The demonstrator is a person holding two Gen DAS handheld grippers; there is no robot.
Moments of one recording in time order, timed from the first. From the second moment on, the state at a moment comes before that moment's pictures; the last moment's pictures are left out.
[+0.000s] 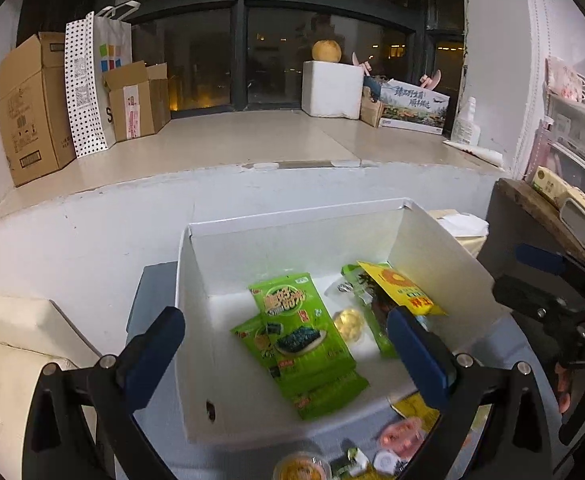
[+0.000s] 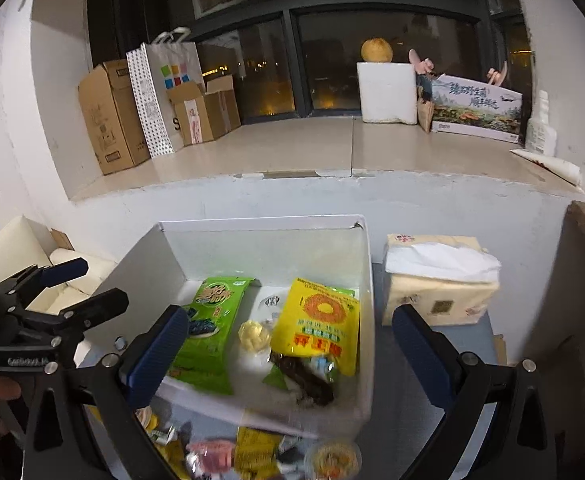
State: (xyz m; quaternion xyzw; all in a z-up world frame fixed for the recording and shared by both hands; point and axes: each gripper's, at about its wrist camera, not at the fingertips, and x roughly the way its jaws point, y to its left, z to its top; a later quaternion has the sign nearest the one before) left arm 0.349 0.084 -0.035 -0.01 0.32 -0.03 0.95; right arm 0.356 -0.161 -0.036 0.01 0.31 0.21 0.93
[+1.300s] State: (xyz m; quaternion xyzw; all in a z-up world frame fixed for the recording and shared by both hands) left arm 0.158 0.087 -0.095 -0.05 0.35 -0.04 0.93; right arm 0.297 -0.204 -0.163 -0.04 0.42 0.22 0.88
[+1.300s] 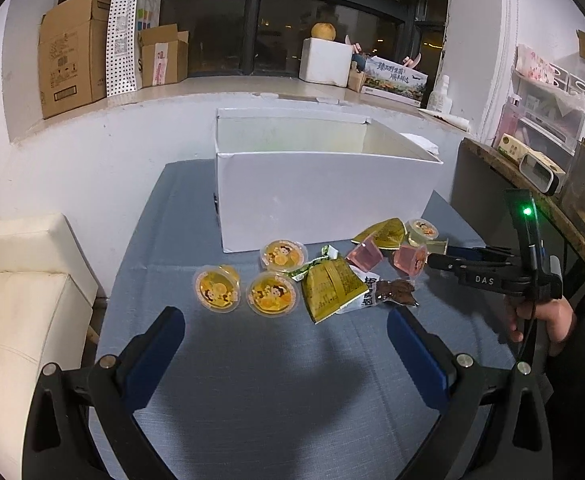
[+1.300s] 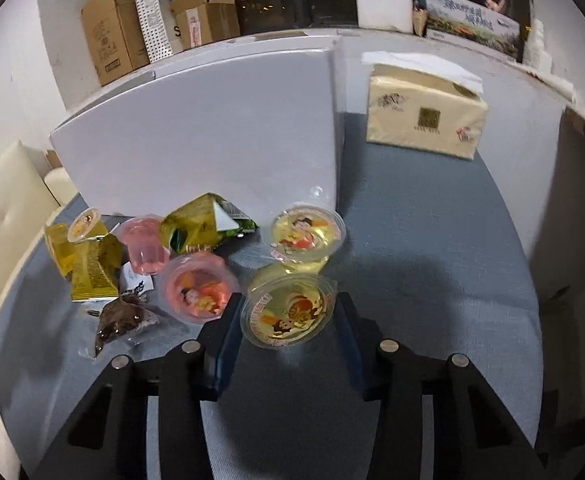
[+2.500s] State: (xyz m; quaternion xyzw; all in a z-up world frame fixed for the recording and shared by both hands) left arm 0.250 0.138 -0.164 0.00 0.40 -0.06 0.91; right arm 0.184 -0.205 -0.110 -0.01 0.37 0.25 0.90
